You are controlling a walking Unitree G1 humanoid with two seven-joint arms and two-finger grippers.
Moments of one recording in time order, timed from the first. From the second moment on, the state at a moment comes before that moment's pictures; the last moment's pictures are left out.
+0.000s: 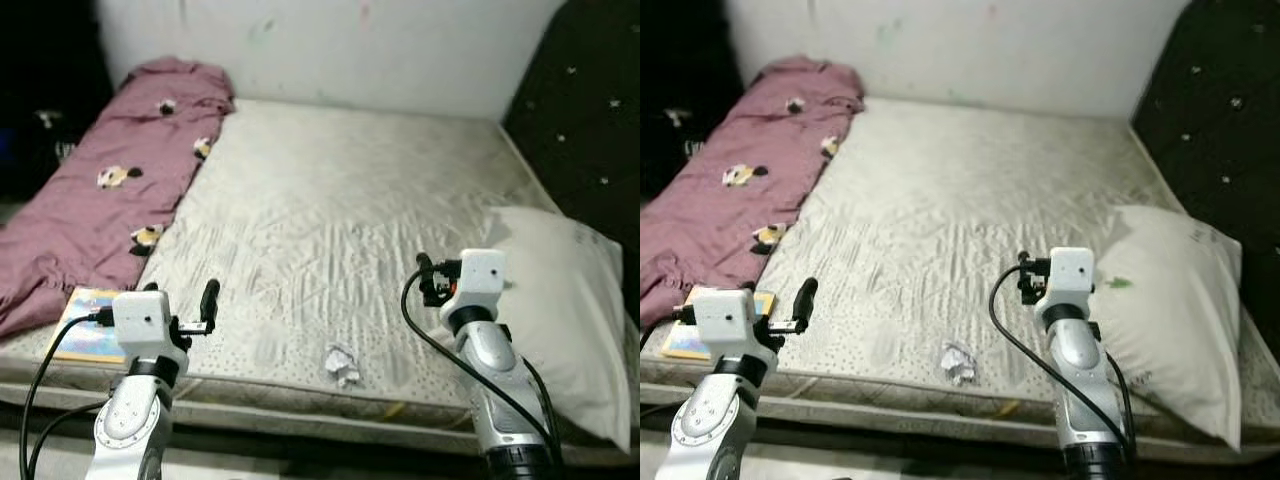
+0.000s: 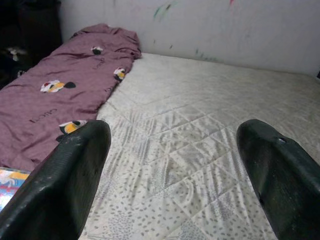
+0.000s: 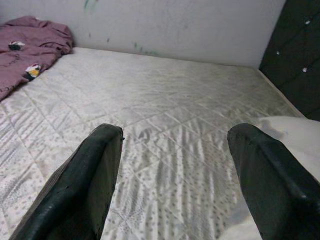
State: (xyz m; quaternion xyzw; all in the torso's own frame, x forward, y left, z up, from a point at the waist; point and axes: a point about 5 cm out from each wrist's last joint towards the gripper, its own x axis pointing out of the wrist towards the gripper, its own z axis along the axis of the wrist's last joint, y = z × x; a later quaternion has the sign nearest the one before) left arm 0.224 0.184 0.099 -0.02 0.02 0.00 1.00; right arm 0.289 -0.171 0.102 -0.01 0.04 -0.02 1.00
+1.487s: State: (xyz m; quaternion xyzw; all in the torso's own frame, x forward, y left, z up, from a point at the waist) left arm 0.224 0.185 0.097 -0.03 0.02 0.02 1.00; right arm 0.287 -0.176 0.097 -0.01 0.05 -0.03 1.00
